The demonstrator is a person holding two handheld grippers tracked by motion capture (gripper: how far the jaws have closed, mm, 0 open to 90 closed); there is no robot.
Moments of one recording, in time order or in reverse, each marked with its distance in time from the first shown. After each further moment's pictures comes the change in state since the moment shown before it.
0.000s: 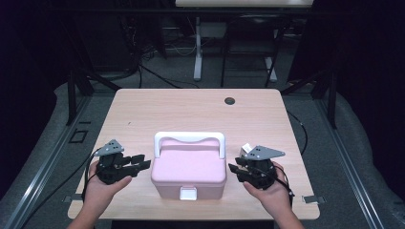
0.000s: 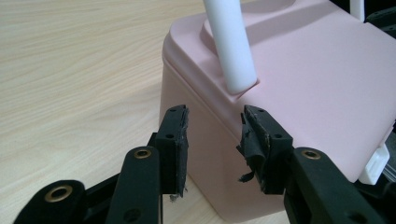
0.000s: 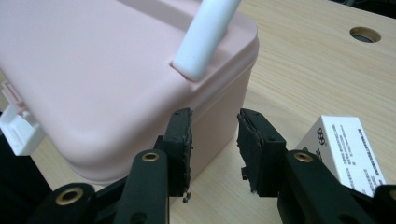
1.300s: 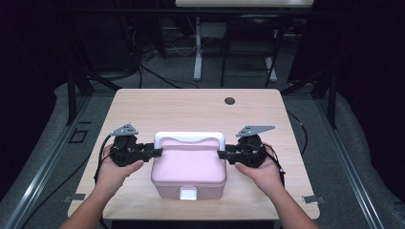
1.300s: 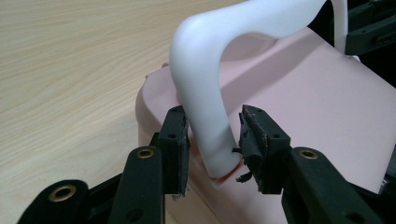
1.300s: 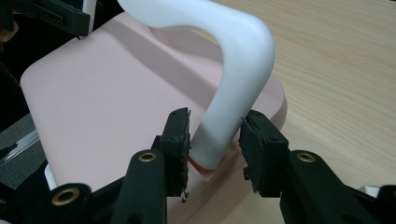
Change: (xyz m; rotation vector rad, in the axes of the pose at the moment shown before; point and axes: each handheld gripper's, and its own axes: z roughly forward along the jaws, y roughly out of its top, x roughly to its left) left arm -0.002 0.042 0.029 0.041 -0.068 0.006; right arm -0.016 0.048 0.025 0.034 0.173 0.057
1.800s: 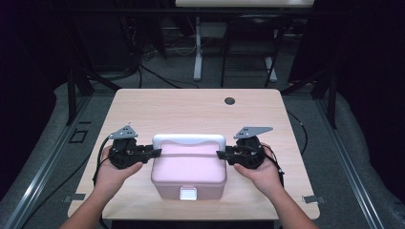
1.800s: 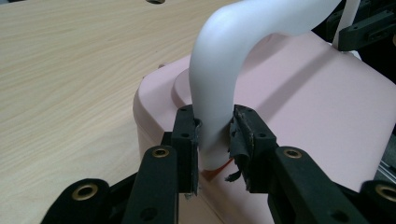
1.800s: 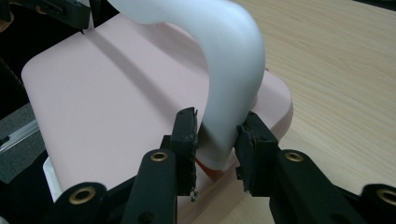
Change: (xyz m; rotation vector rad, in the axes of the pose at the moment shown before) left arm -0.006 -0.002 -0.006 -0.014 0.011 0.039; right arm 0.006 0.000 0.000 -0.001 -0.005 -0.044
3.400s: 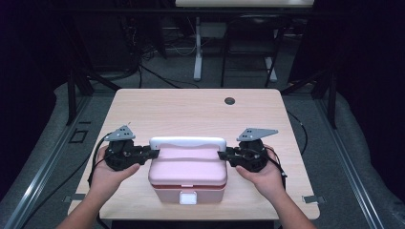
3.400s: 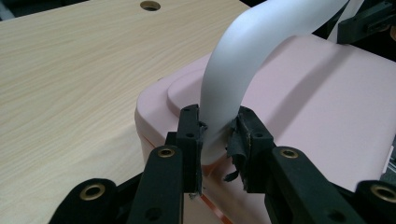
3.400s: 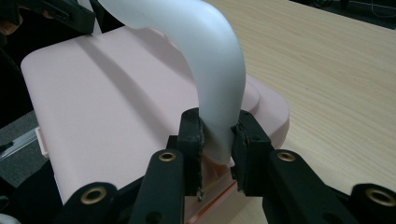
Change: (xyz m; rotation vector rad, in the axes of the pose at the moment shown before) left arm -0.011 0.007 -0.016 0.000 0.005 0.043; right arm 0.010 0.001 -0.015 -0.046 0.009 -0.016
